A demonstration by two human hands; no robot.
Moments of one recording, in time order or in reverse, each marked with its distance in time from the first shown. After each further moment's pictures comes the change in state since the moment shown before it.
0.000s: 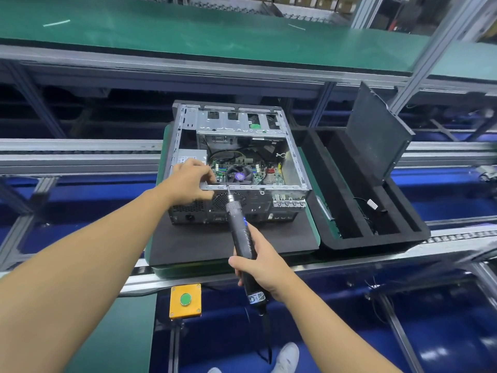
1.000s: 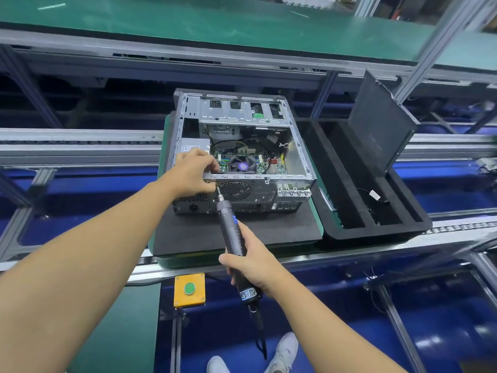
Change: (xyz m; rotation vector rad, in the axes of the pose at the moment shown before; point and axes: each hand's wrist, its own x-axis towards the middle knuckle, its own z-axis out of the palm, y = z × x) left_hand -0.005 -0.003 0.006 0.000 0.037 0.029; right_hand 0.005 0.015 0.029 -0.017 -0.010 0.080
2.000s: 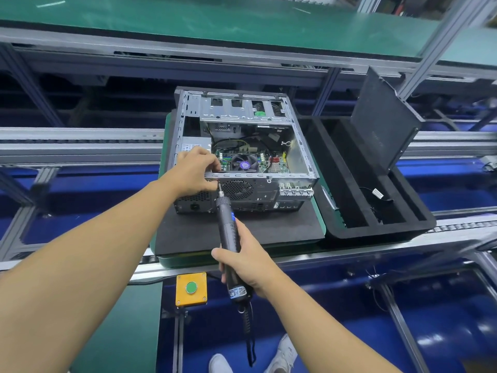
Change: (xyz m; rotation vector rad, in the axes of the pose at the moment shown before) left_hand 0.001 0.000 0.000 0.007 0.013 0.017; right_hand 0.003 -0.009 0.017 0.073 0.022 0.036
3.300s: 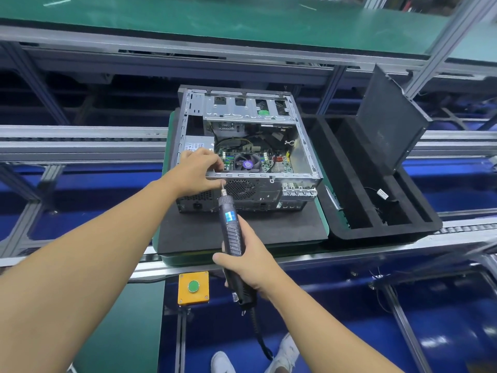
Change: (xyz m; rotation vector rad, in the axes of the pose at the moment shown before) left_hand 0.000 -0.005 0.000 0.019 0.023 0.080; right_hand 0.001 0.003 -0.004 -0.069 0.003 -0.098
